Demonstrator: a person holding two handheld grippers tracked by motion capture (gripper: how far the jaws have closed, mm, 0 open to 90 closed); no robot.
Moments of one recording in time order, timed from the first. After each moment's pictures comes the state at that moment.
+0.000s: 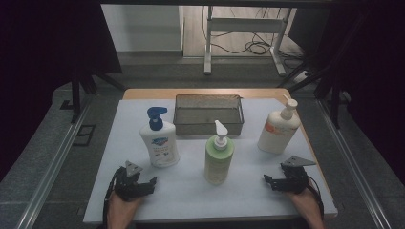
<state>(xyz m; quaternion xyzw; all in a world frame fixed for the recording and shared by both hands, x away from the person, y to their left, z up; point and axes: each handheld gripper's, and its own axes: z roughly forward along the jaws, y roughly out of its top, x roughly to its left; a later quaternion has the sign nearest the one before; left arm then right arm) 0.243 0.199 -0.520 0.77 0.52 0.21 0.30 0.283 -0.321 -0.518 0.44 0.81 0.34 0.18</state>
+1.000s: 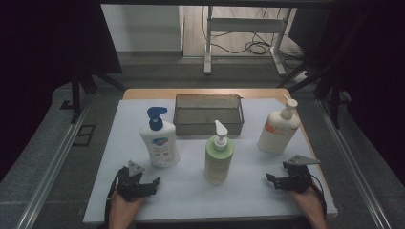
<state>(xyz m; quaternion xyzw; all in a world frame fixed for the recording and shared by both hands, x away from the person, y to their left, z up) 0.245 0.195 -0.523 0.77 0.52 0.19 0.31 0.286 -0.331 -0.514 0.45 0.80 0.35 0.18</state>
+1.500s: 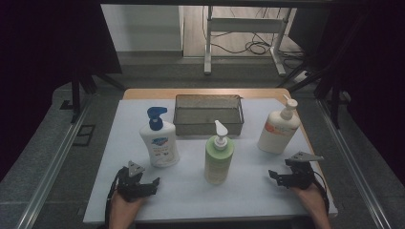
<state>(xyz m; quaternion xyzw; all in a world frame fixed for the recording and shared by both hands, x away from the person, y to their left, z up) 0.245 0.195 -0.524 0.77 0.51 0.19 0.31 0.295 -0.340 -0.509 0.45 0.80 0.36 0.17</state>
